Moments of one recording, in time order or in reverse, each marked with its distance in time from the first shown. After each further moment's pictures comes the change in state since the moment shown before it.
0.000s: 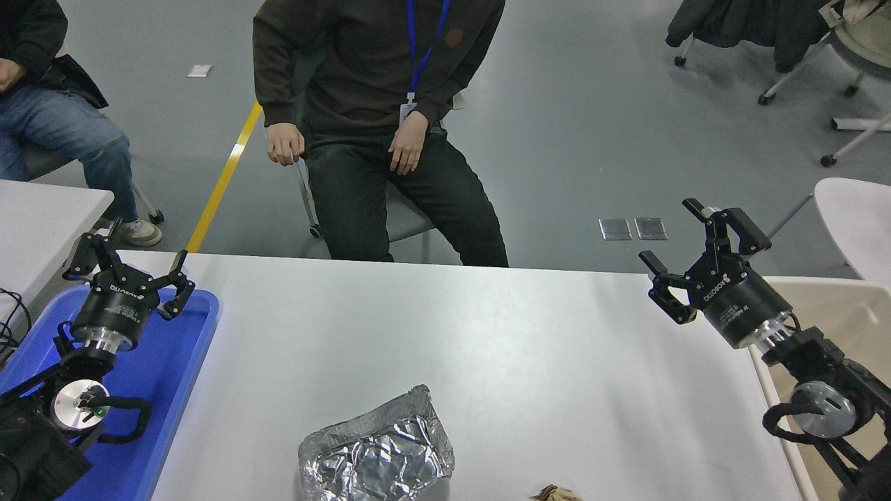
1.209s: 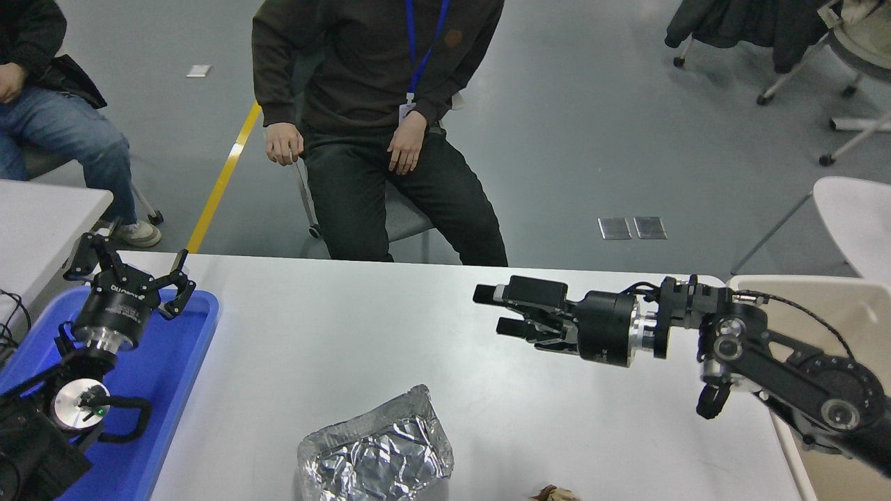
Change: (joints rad) left arm -0.001 -0.001 -0.001 -0.001 0.000 -0.002 0.001; right arm 0.456 0.053 -0.605 0.187 -0.617 0.078 -0.165
